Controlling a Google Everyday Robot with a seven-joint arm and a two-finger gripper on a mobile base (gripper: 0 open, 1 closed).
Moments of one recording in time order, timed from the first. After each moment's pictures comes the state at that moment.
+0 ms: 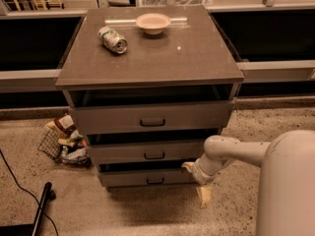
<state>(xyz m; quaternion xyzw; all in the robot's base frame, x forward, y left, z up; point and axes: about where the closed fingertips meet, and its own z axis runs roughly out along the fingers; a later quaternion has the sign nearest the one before) 0.514 -0.143 0.377 -0.79 0.59 0.15 0.11</state>
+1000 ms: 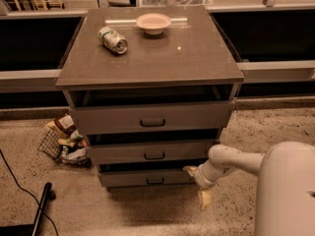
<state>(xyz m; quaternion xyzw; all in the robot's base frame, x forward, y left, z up) 0.530 -0.154 0.317 -0.79 0.58 0.15 0.15</state>
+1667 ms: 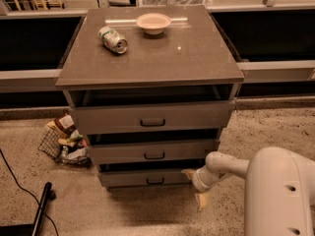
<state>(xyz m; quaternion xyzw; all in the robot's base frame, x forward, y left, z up) 0.548 -0.155 0.256 -0.79 0.57 0.13 0.17</state>
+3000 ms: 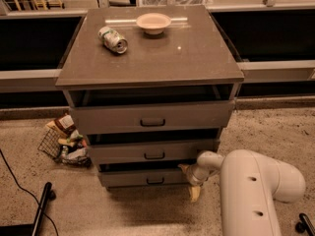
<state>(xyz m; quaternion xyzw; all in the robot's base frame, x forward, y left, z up) 0.611 -0.148 0.194 -0.78 0.59 0.09 0.17</state>
